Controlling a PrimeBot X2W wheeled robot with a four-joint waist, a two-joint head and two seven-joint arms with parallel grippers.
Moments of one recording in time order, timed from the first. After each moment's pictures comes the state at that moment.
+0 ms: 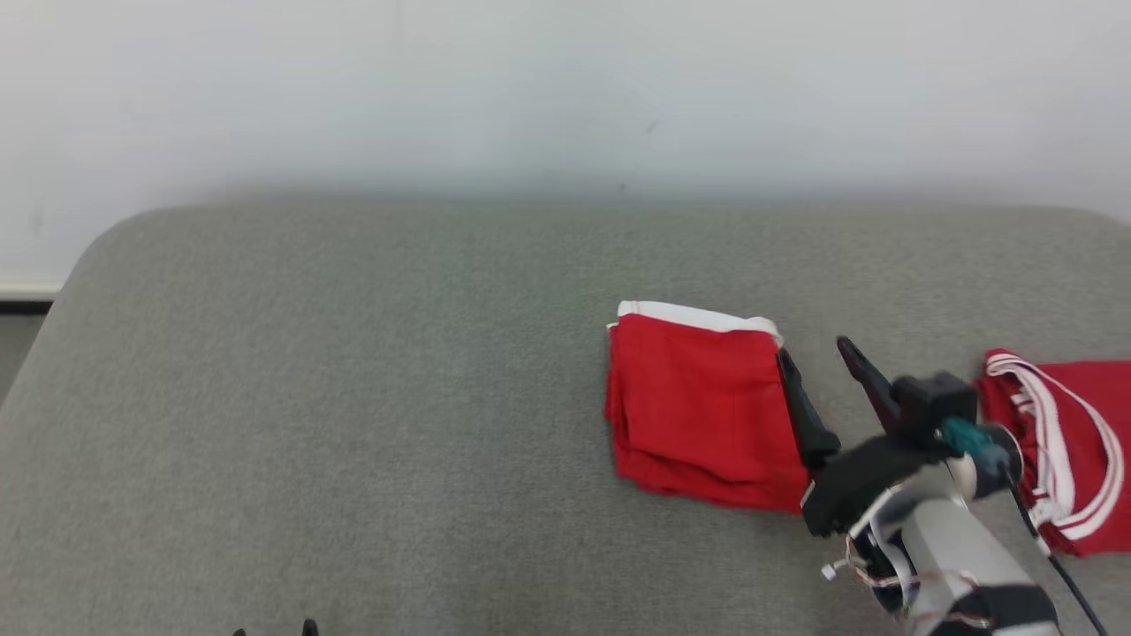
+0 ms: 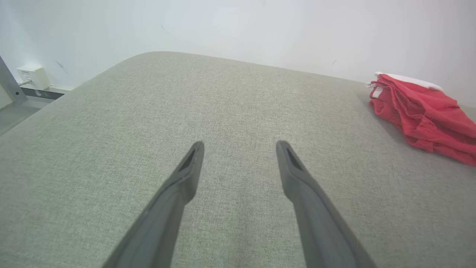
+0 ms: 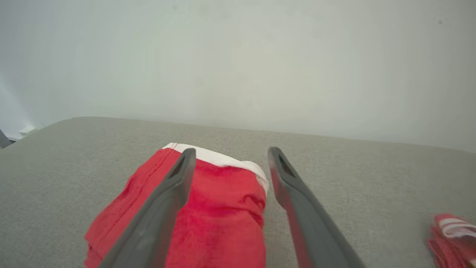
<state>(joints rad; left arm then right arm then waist) 0.23 0.05 0.02 0.10 -0.21 -0.10 -0.26 -0.56 -0.18 0.32 0.77 0.32 0.13 -0.26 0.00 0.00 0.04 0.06</state>
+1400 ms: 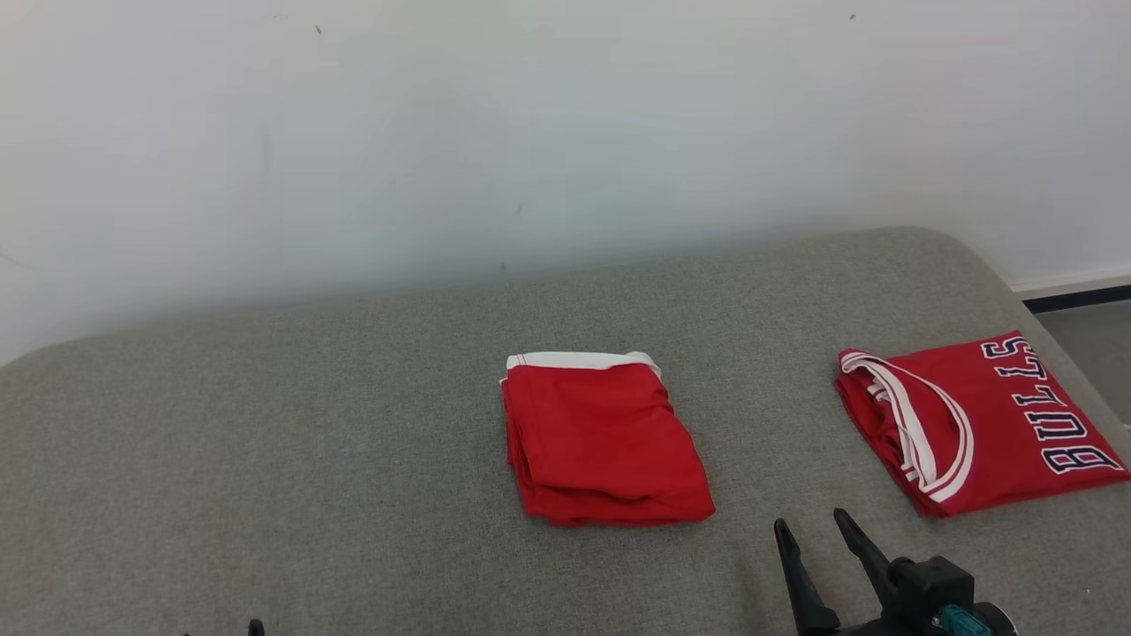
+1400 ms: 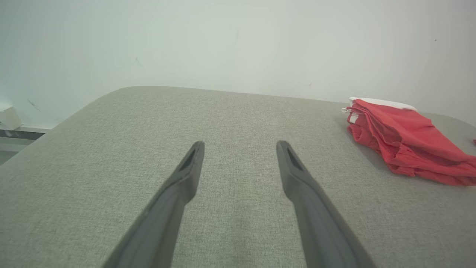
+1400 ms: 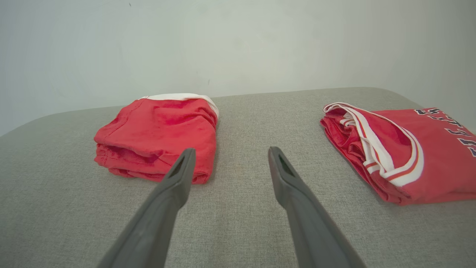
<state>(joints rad) 0.19 0.05 0.15 0.19 -0.19 -0.12 -0.26 -0.10 -0.12 0.20 0.48 0.22 0.13 -0.26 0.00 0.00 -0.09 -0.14</state>
